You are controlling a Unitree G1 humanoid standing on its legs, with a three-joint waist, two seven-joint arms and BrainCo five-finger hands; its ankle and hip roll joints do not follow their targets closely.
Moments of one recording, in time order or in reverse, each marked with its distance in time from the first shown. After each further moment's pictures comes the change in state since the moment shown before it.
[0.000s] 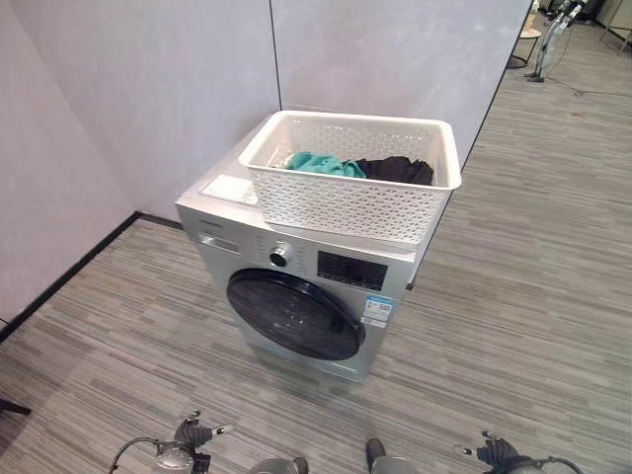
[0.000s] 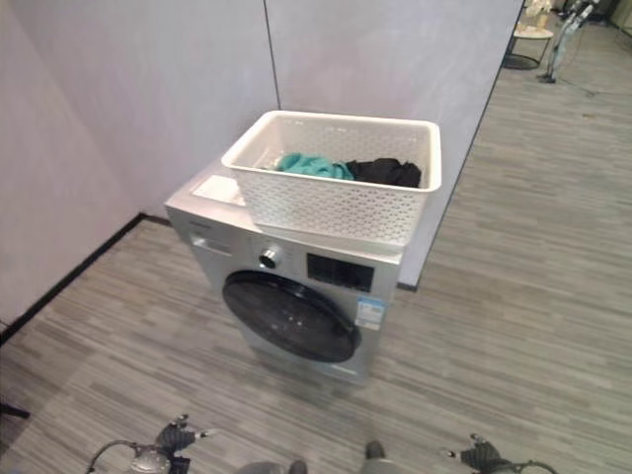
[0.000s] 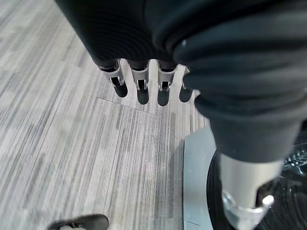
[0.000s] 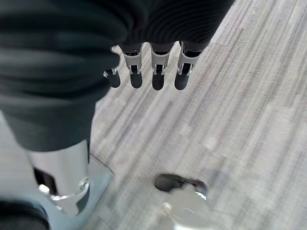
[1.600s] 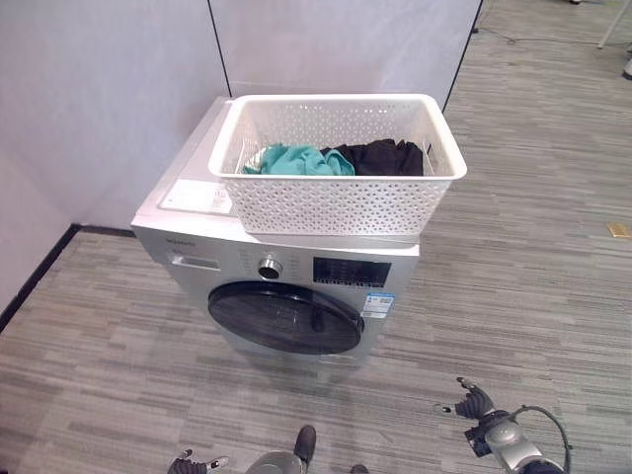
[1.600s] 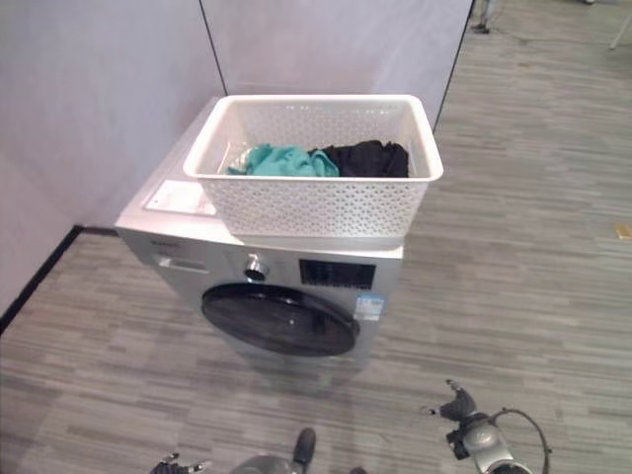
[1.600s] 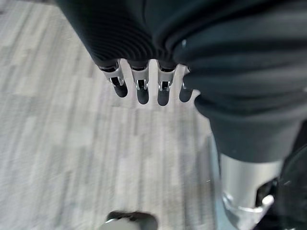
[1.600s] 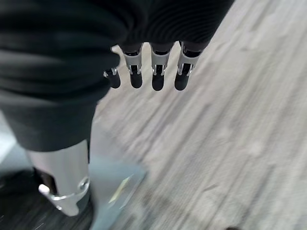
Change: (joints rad) left arm 0.054 -0.036 0.068 0.078 -0.005 -0.001 0.009; right arm -0.082 0.034 0.089 -0.230 -0.147 -0.010 -0.073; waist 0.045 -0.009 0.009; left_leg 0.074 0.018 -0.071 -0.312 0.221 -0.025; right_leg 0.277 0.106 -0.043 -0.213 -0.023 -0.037
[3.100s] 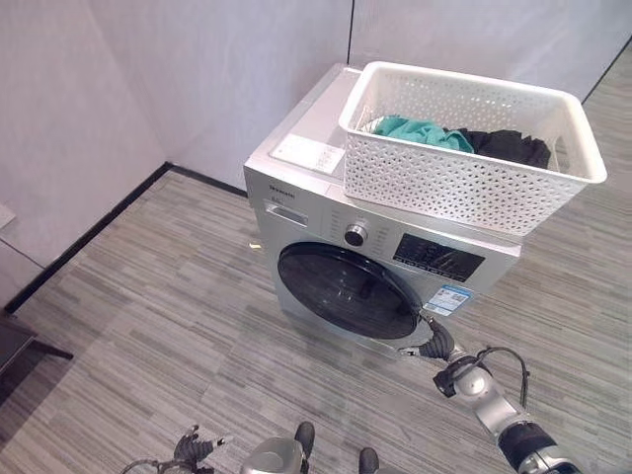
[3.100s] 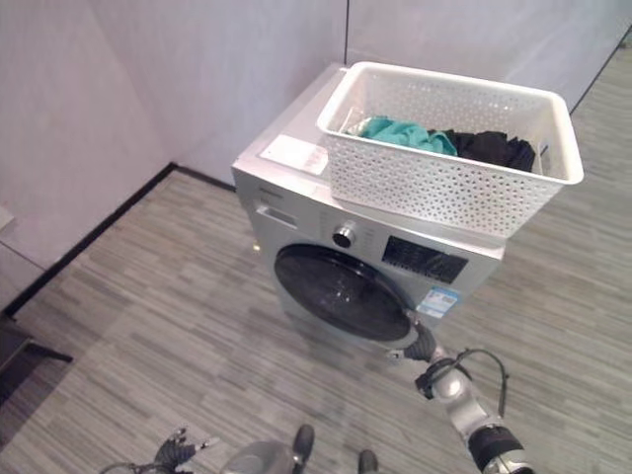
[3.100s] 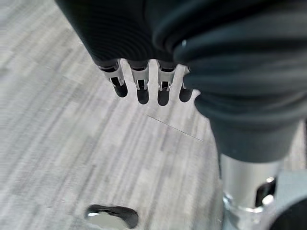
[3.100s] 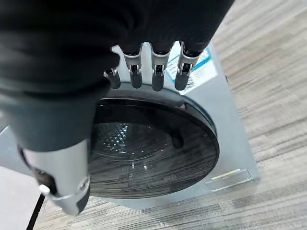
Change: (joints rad) left arm 0.058 -0.004 0.033 -0.068 -0.049 -0.009 0.020; right arm -0.081 -0.035 0.071 -0.338 -0.157 -0.034 -0.064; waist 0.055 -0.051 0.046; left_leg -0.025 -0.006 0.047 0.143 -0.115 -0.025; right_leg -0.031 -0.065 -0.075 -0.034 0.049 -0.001
